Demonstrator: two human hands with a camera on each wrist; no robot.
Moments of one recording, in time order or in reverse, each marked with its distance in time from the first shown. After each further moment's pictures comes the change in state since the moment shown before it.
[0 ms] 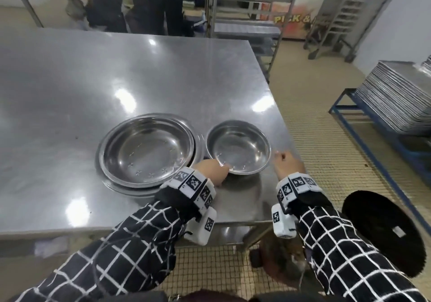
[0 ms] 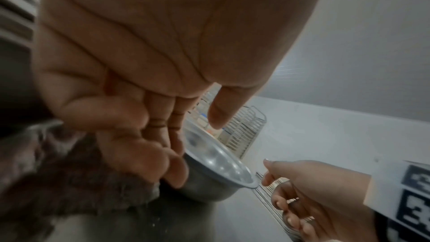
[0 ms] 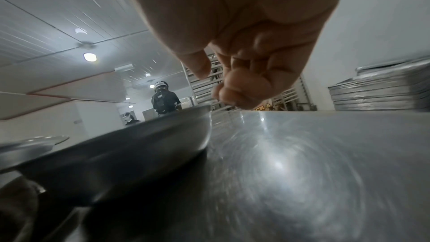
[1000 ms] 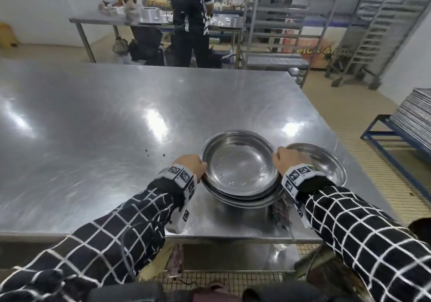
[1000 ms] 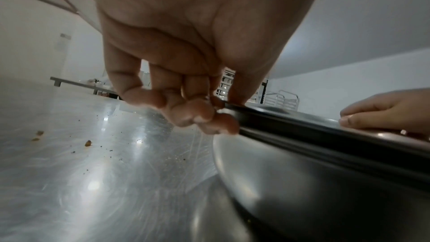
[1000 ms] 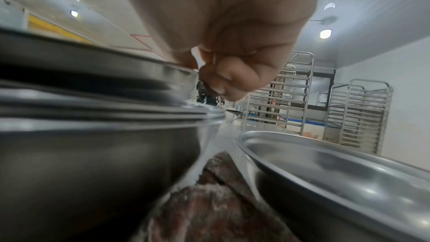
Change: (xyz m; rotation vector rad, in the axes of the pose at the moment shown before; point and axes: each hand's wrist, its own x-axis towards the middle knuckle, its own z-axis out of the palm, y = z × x) left_hand -0.042 -0.229 -0.148 0.140 0.261 -0.064; right_hand -0.091 -0.194 0.086 -0.593 -0.064 -0.393
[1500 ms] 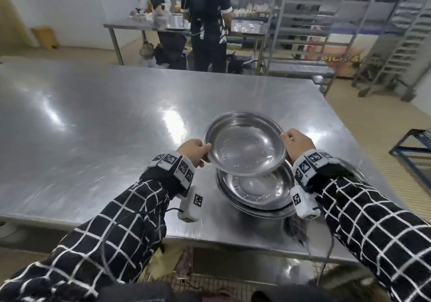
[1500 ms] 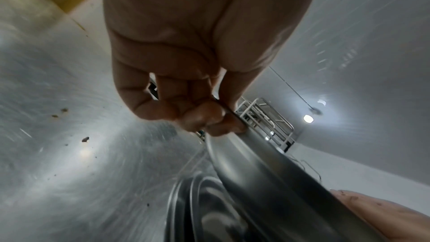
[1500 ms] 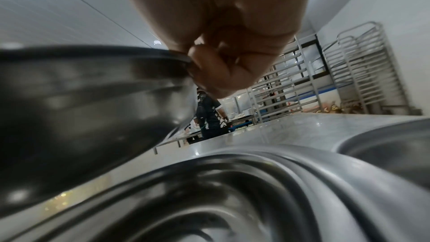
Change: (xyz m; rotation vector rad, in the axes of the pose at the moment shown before) left_hand -0.004 -0.026 -0.048 -0.629 0.129 -0.022; right_hand 0.020 -0.044 -0.043 0.602 0.115 -0.060
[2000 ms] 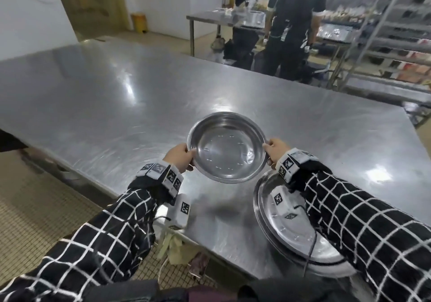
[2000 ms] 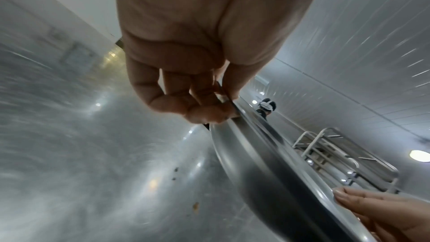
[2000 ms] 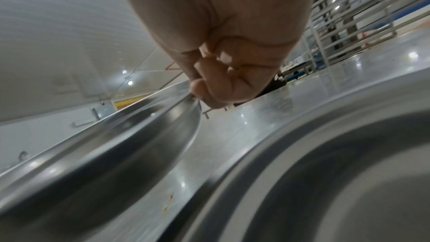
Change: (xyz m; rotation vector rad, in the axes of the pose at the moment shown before) left_hand -0.013 -0.088 -0.074 -0.129 0.372 -0.238; right_hand 0.085 -0.099 0.138 0.025 -0.420 -0.180
